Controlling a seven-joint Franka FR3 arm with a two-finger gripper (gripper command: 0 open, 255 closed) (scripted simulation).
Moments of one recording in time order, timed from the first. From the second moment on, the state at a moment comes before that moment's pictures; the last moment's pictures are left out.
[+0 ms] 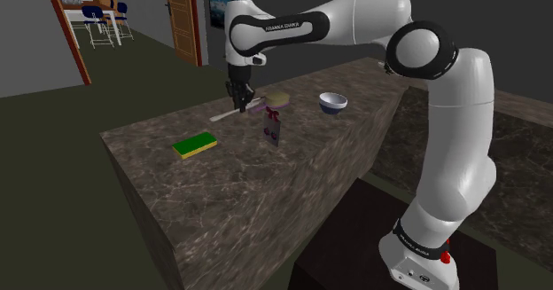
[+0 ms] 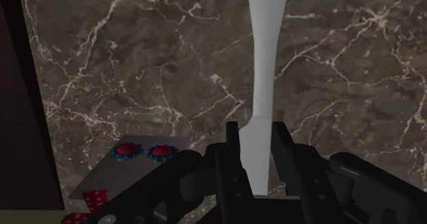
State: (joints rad) arm -0.25 0.44 0.46 -1.44 -0.19 1.82 1.83
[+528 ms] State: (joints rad) arm -0.30 0.60 0.41 -1.18 -0.22 1.72 1.69
